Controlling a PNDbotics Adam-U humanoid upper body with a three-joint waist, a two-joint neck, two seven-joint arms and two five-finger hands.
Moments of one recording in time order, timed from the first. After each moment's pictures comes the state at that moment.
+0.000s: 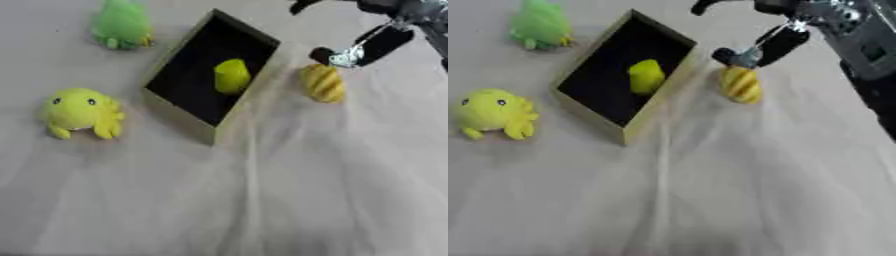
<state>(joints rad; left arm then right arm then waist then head) -0.77 0.36 -0.09 -1.98 -0.10 -0.22 0.33 -0.74 -0.90 0.24 -1.50 0.26 -0.64 0.43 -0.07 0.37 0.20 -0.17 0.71</state>
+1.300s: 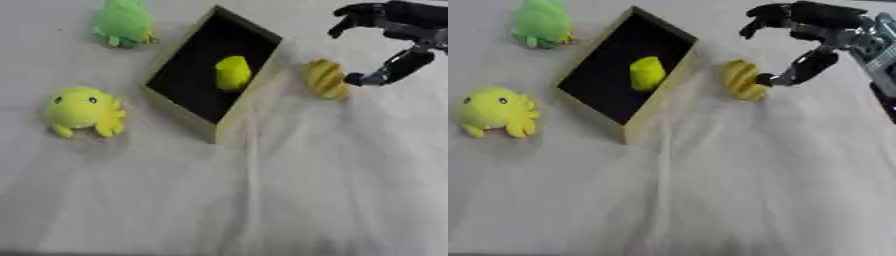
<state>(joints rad) -0.77 0.36 -0.09 -1.98 -0.10 -0.21 0.32 -0.74 -0.87 0.20 -1.23 0.47 -0.66 0.37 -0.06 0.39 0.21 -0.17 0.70</state>
